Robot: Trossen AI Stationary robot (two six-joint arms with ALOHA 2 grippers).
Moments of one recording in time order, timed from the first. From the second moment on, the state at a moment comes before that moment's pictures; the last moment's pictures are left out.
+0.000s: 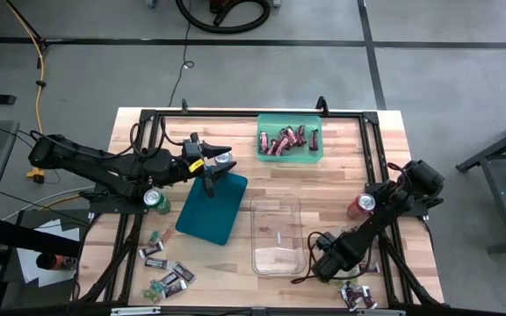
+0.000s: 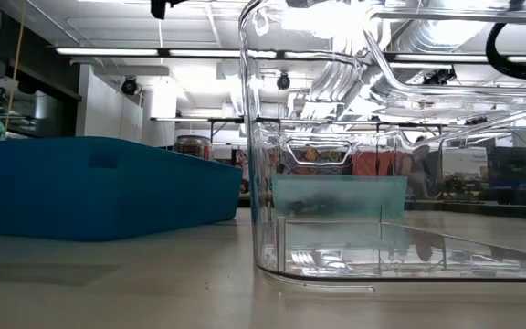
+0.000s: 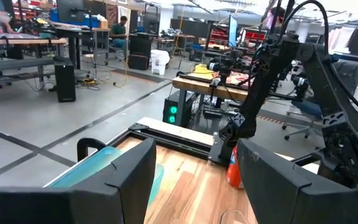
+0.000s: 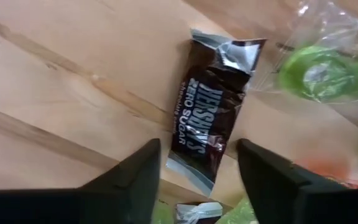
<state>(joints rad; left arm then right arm) -0.17 1.06 0.79 0.28 -0.51 -0.13 0.75 1.78 0.99 -0.71 -0.21 1.75</state>
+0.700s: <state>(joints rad) -0.17 0.93 0.79 0.29 -0.51 -0.13 0.57 1.11 1.09 -0.92 0.50 1.07</state>
